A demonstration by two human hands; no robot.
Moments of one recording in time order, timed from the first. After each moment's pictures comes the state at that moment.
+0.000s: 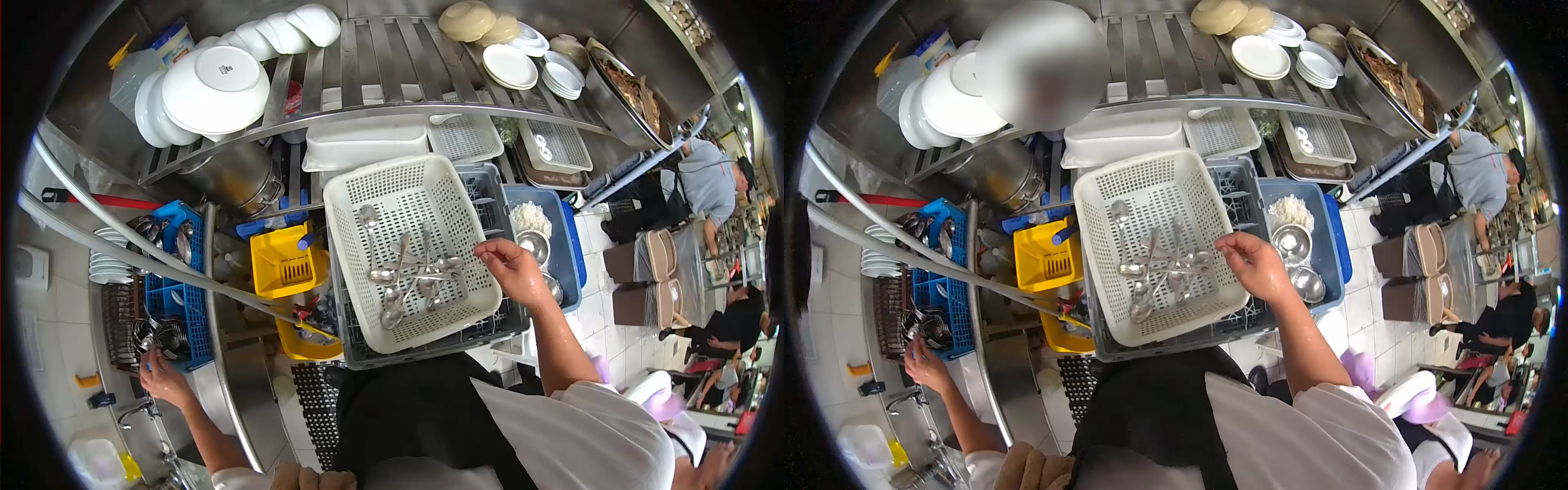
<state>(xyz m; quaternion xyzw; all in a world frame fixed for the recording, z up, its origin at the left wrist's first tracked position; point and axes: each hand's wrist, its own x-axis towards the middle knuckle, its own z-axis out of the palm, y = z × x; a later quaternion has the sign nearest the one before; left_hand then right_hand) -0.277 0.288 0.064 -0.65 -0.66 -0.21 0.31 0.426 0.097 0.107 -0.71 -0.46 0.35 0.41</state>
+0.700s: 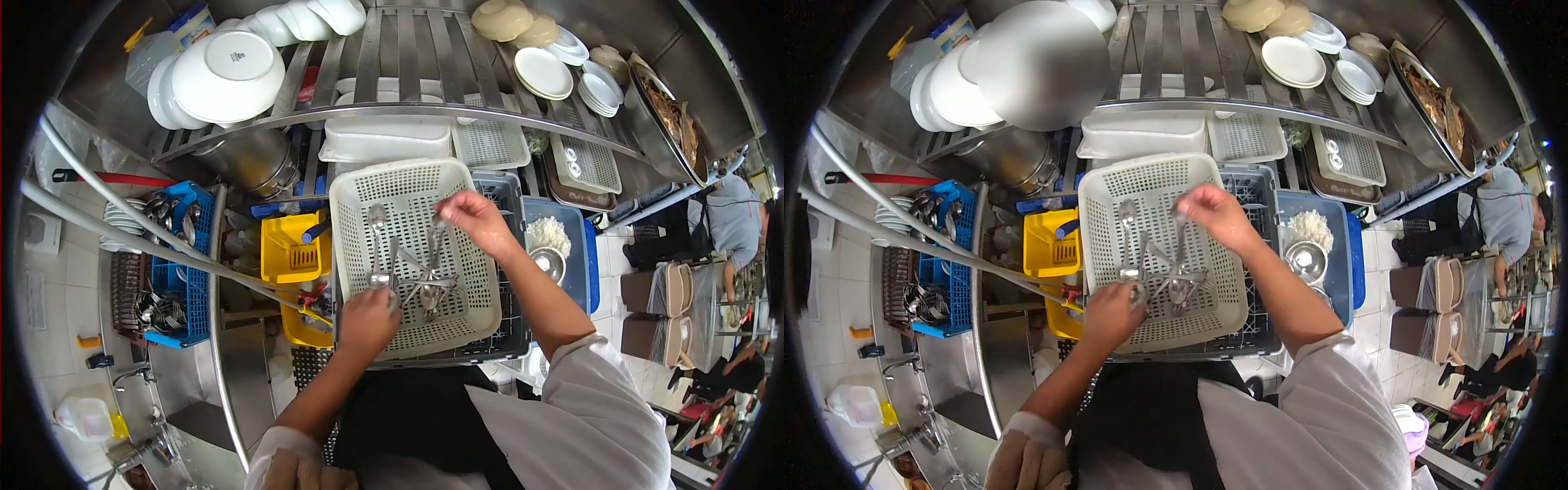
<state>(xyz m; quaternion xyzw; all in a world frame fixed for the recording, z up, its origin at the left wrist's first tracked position) 0.171 0.195 0.026 -0.86 -0.46 -0.05 -0.20 0.474 0.243 0.036 -0.51 -0.47 0.50 0.52</state>
